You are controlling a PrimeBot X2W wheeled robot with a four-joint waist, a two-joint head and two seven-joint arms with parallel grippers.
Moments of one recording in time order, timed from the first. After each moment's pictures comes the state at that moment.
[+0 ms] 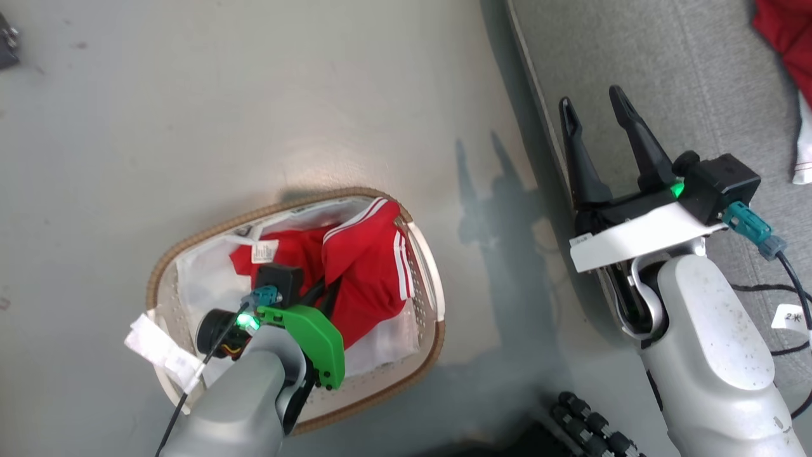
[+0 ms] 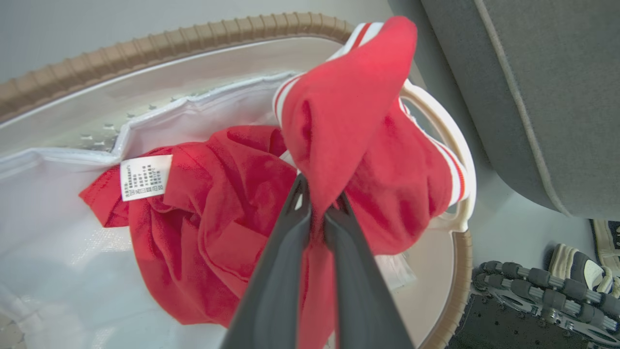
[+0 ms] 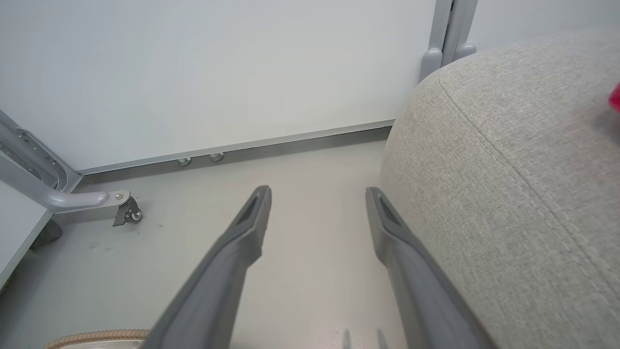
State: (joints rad) left arm -0.65 0.10 -0.88 1.03 -0.78 -0.13 -0.26; right arm -0.51 -0.06 0.15 0.22 0.31 0.13 -0.26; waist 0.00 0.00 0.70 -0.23
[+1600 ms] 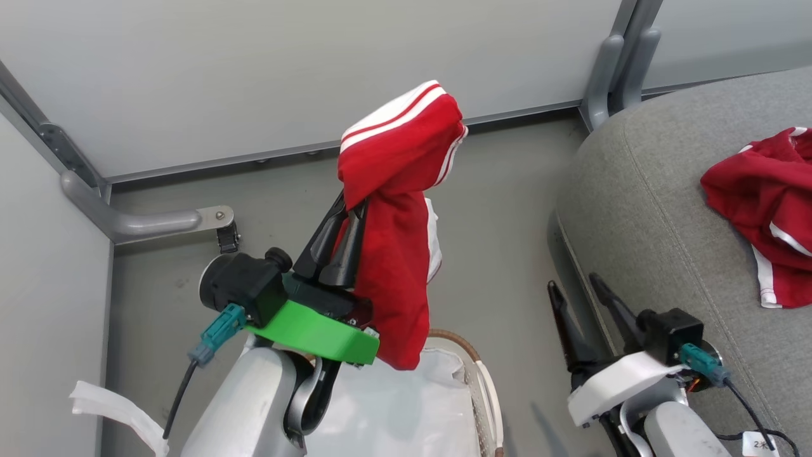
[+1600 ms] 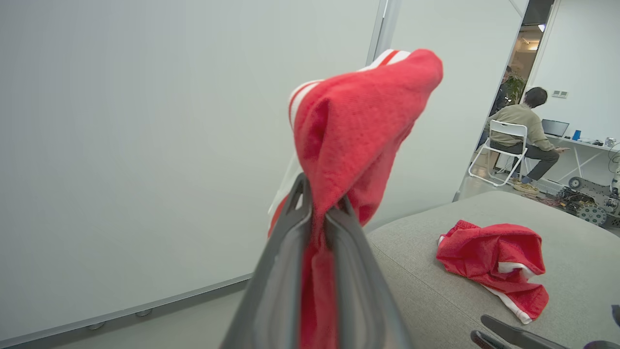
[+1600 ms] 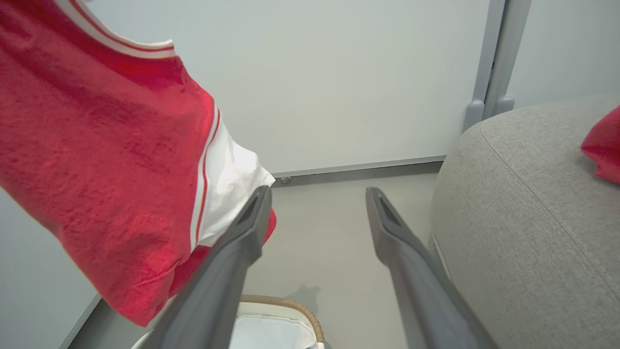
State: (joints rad) left arm -0.34 0.07 -0.45 0.13 -0.43 -0.13 -0.26; right arm -0.17 -0.07 0.17 0.32 0.30 0.13 -0.26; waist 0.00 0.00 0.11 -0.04
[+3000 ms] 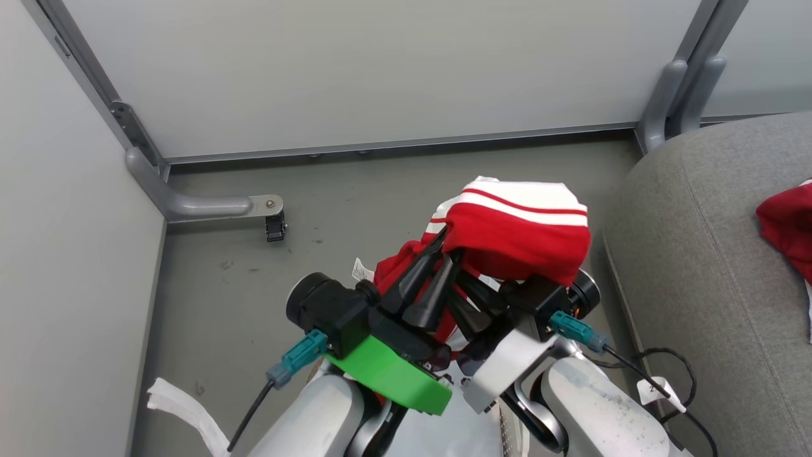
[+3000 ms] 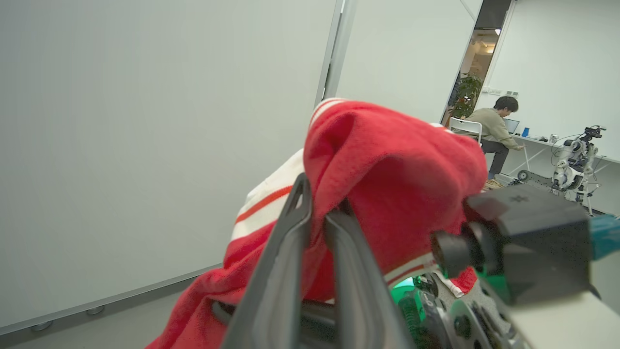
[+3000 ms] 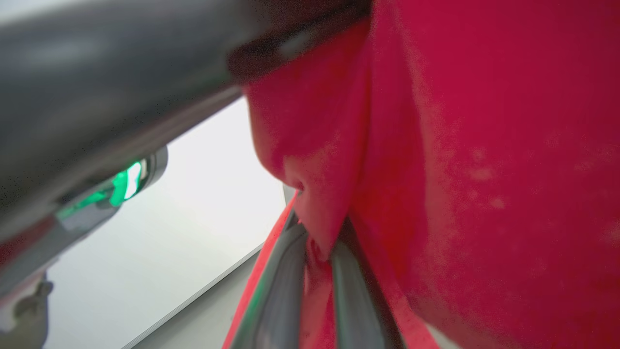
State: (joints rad) left arm -0.34 0.05 -0.67 0.10 -0.49 -0.13 -0.26; right arm -0.40 -0.05 0.58 0.29 0.27 0.13 -0.26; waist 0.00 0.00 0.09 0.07
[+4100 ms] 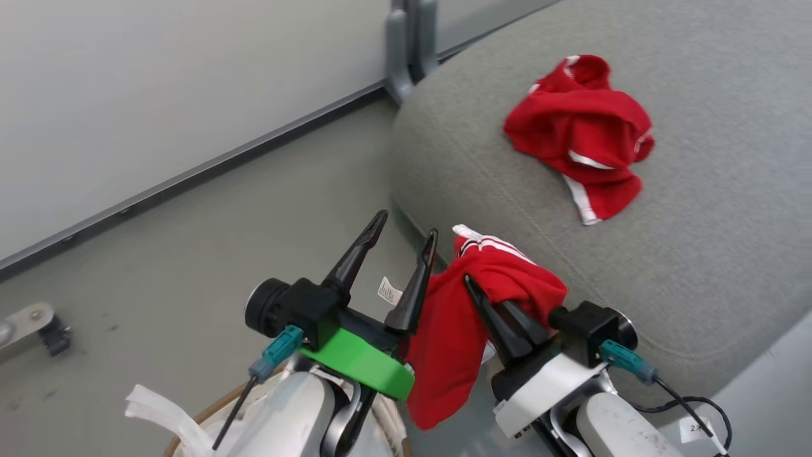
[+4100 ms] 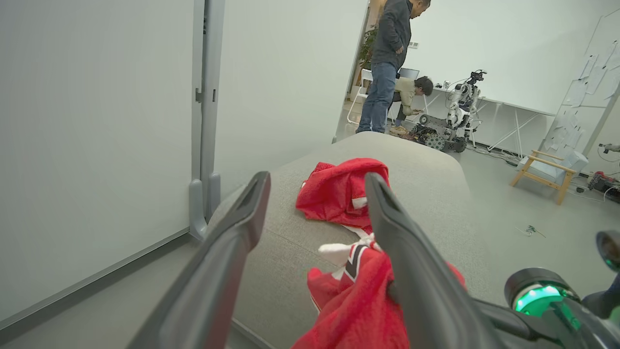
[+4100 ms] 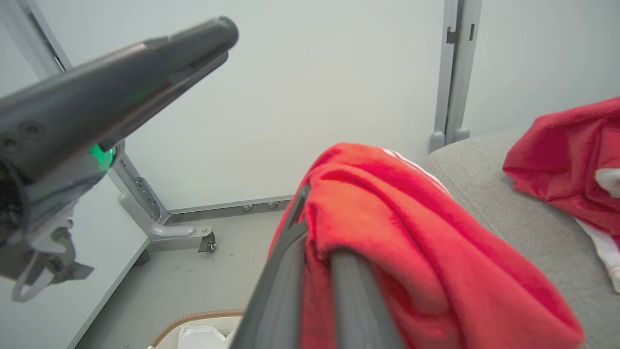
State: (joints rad) left arm -0.32 0.05 -0.55 0.20 -0.38 -0.13 -0.26; right arm -0.24 -0.05 0.46 0.22 0.32 0.13 -0.26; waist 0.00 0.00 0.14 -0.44
